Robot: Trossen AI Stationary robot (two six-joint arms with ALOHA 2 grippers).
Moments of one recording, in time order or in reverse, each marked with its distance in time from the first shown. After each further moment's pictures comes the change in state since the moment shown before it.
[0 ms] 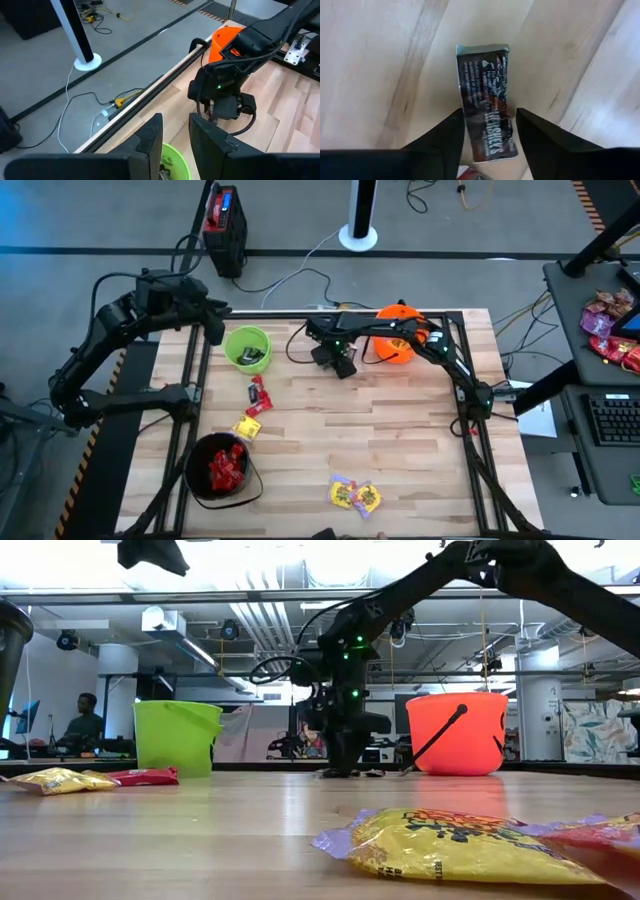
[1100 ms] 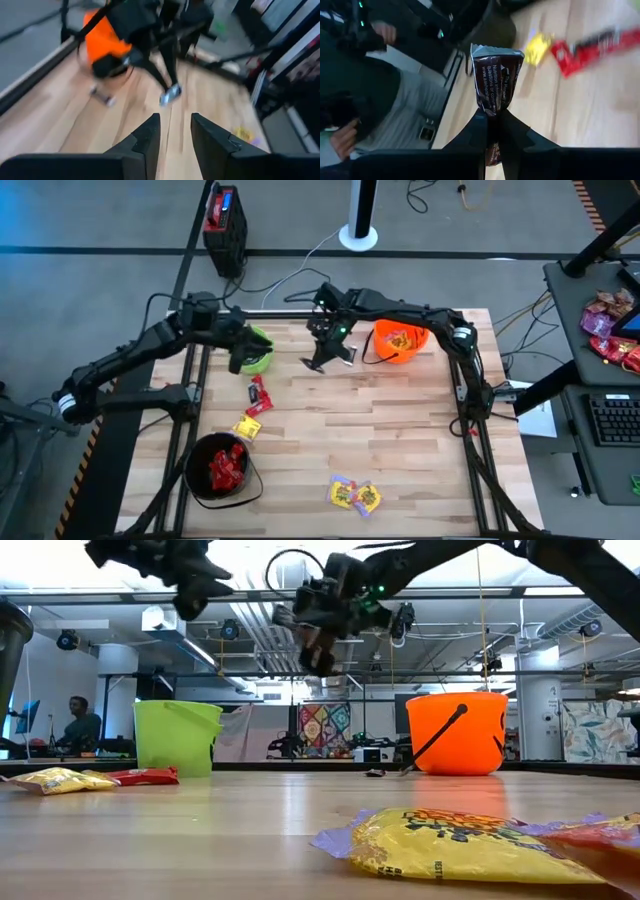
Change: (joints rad) left arm -0.062 0.009 -0.446 0.527 0.582 -0.063; right arm -0.067 -0.255 -0.001 0.123 -1.066 0.702
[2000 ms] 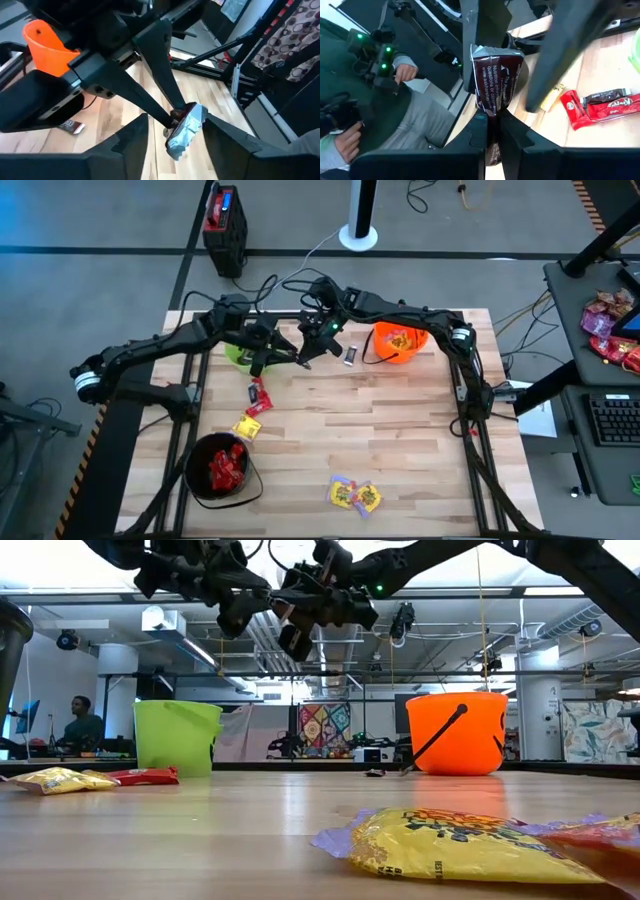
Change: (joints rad) left arm -0.074 0.251 -0.025 0.334 0.134 0.045; right arm 0.024 -0.004 0.000 0.381 -0.075 0.214
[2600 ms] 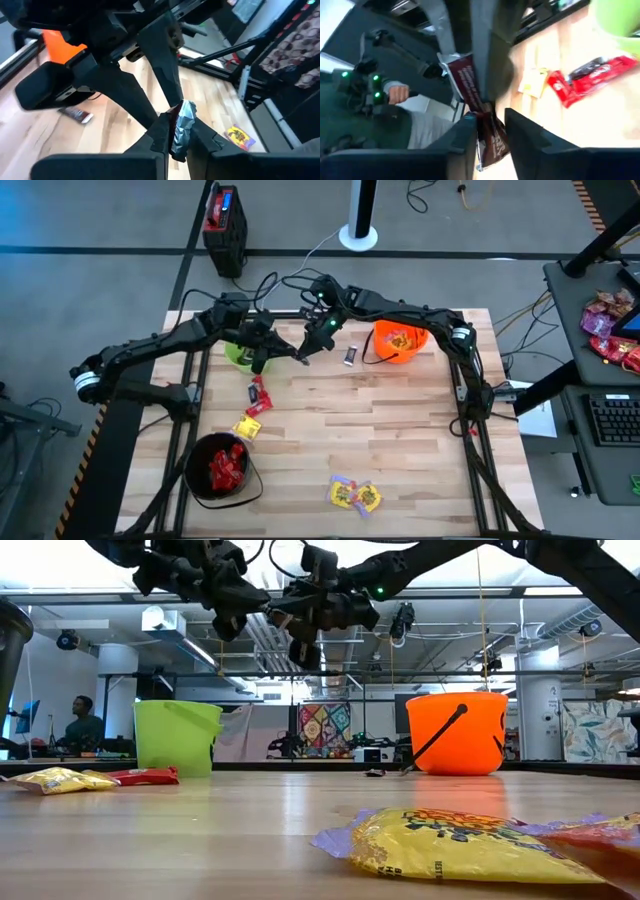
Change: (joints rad) left arm 0.005 0.003 0.012 -0.045 -0.040 -0.034; right arm -0.025 0.000 0.001 -0.002 0.080 0.242
